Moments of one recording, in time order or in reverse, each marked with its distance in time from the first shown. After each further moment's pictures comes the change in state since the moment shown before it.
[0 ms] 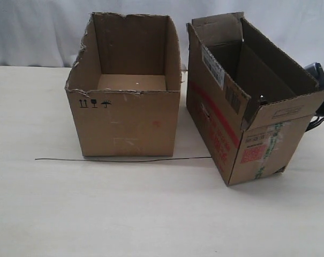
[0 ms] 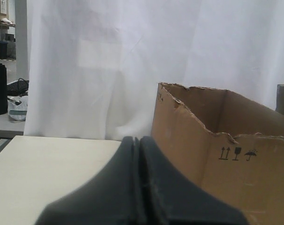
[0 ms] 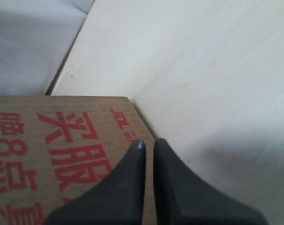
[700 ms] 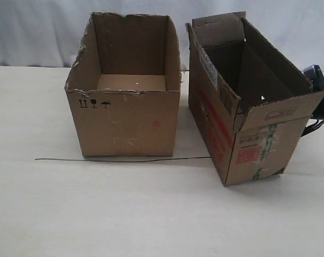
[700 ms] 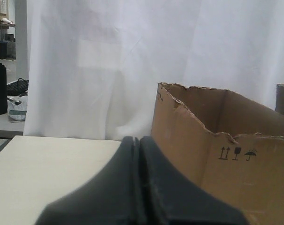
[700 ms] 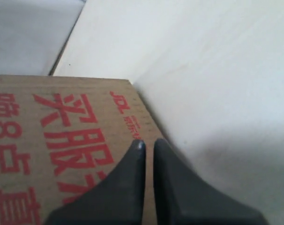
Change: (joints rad) left arm 0.000 0.000 0.000 0.000 0.000 0.000; right arm 0.013 -0.020 0.042 0.004 0.007 -0.015
